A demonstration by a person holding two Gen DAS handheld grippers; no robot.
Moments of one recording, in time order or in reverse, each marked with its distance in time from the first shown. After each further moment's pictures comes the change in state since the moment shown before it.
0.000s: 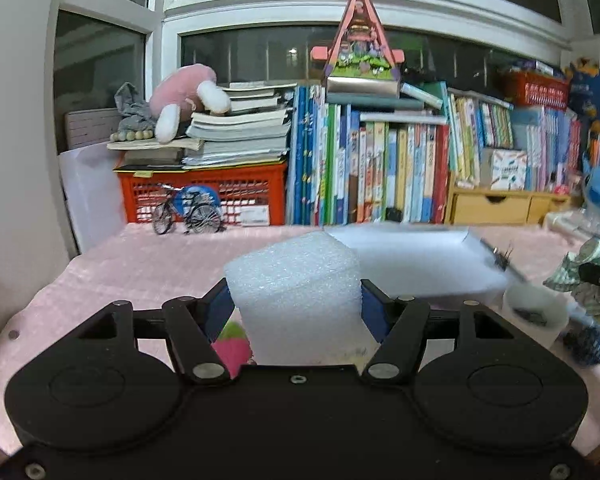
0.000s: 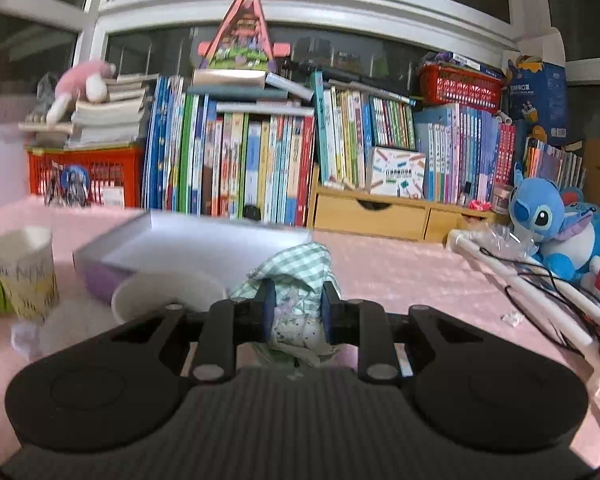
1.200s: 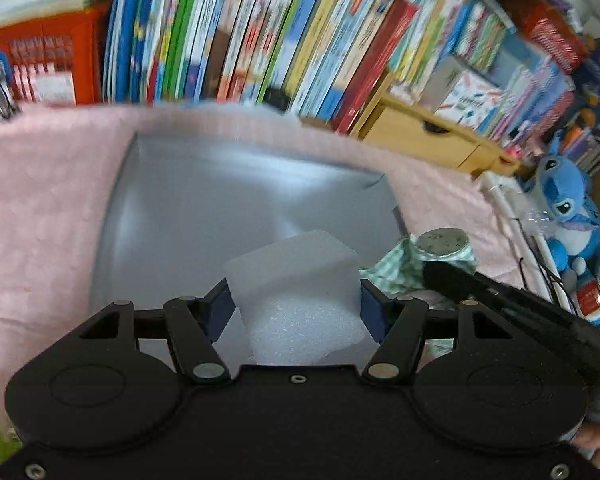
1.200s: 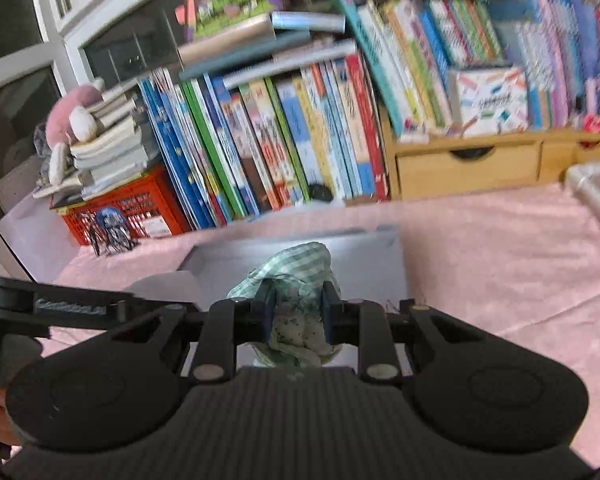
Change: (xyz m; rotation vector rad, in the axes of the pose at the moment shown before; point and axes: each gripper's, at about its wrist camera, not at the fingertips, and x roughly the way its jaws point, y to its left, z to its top) left arm 0.296 -0.111 0.093 -0.178 0.650 -0.341; right arm 0.179 -0.023 0.090 0.273 0.356 0.290
